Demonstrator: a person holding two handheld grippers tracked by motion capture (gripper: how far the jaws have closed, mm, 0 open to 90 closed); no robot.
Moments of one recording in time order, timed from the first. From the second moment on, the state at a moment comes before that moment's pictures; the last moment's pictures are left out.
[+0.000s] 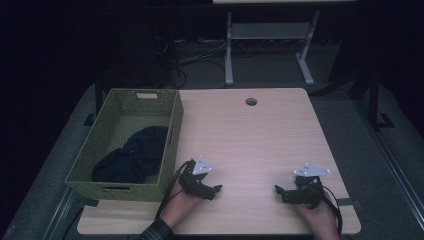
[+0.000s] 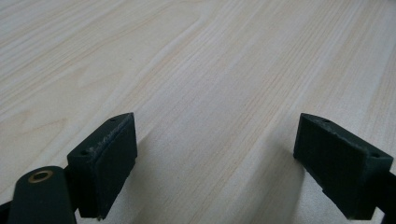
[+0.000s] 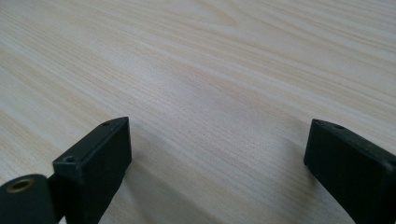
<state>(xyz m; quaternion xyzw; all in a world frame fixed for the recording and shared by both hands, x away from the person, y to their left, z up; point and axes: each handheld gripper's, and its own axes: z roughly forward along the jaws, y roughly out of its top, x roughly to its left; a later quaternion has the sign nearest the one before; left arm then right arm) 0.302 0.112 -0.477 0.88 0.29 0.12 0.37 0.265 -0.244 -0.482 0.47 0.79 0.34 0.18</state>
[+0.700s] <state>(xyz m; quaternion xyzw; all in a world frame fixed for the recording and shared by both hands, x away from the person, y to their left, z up) 0.302 0.109 -0.473 0.88 0.30 0.11 0.36 0.265 -0.244 -0.482 0.47 0.79 0.34 0.18</state>
